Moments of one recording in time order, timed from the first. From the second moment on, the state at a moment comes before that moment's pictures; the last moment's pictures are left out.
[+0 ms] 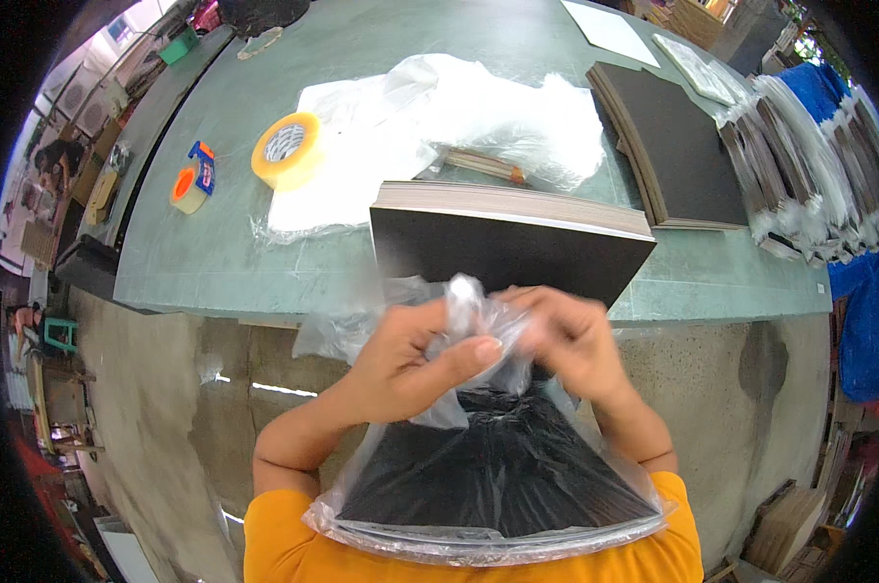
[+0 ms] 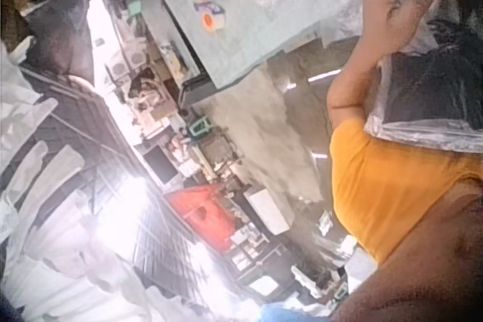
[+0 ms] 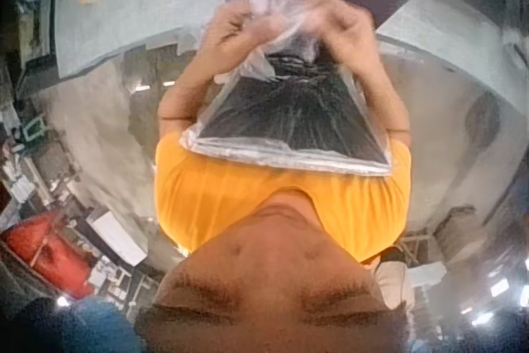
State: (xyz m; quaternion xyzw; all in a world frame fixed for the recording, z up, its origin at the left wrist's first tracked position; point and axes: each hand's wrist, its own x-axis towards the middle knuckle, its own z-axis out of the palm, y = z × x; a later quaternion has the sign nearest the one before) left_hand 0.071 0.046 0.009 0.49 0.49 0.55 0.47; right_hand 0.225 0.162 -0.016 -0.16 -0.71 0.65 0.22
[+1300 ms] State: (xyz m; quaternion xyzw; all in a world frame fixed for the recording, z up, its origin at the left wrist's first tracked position) left_hand 0.015 -0.009 -0.024 0.69 0.59 0.17 0.38; right_hand 0.275 0.200 0.034 -0.29 -0.85 0.21 0.38
